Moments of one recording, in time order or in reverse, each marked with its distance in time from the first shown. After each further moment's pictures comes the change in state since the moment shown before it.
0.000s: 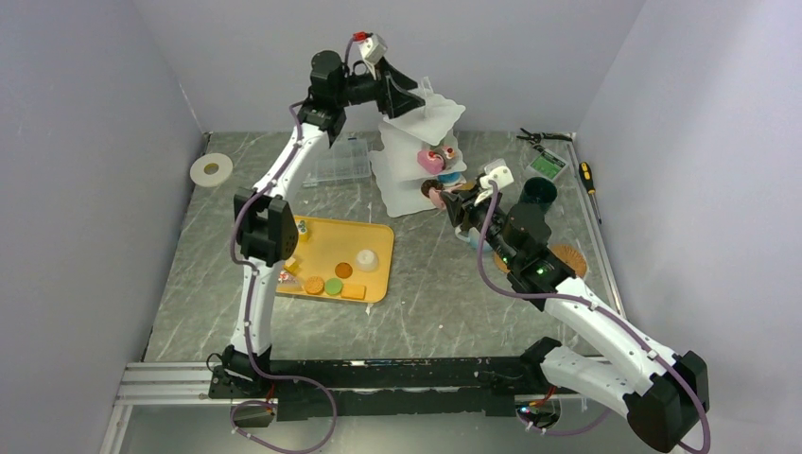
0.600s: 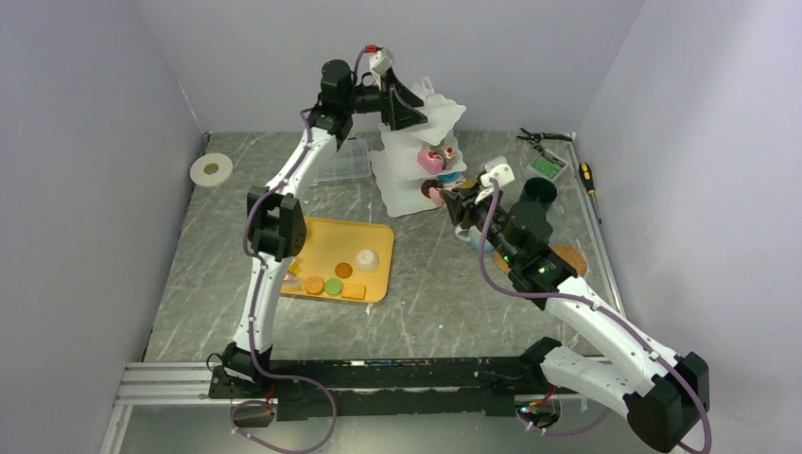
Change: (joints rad) left arm -0.008 0.166 0.136 -0.036 0.173 -0.068; right arm 0.000 -0.001 0.024 -0.025 -0.001 -0.001
